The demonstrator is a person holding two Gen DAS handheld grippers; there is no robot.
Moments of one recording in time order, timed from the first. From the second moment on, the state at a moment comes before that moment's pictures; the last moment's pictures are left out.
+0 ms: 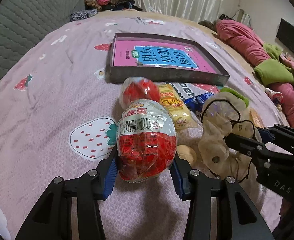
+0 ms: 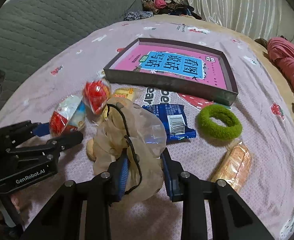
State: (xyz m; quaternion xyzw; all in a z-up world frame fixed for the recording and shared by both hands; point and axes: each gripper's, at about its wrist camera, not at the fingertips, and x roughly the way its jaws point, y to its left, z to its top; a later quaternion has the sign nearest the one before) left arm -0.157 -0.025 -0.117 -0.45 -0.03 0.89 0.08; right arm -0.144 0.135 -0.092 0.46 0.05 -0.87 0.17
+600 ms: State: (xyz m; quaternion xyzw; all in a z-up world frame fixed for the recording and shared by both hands) left arm -0.141 -0.022 -0.065 -0.41 -0.02 0.91 0.08; right arm -0.126 0.146 -0.035 0.41 0.03 -0.90 0.17
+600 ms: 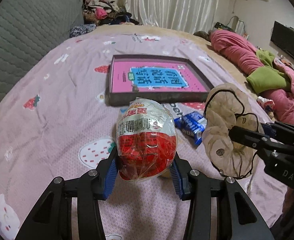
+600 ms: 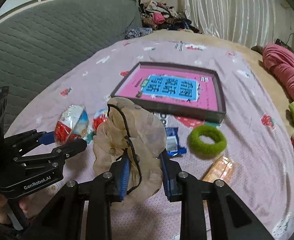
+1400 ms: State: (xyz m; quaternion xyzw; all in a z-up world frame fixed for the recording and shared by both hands) left arm -0.171 -0.009 0.024 -0.35 0.00 0.93 0.08; right arm -0.145 0.175 0.067 0.33 0.05 -0.93 0.14
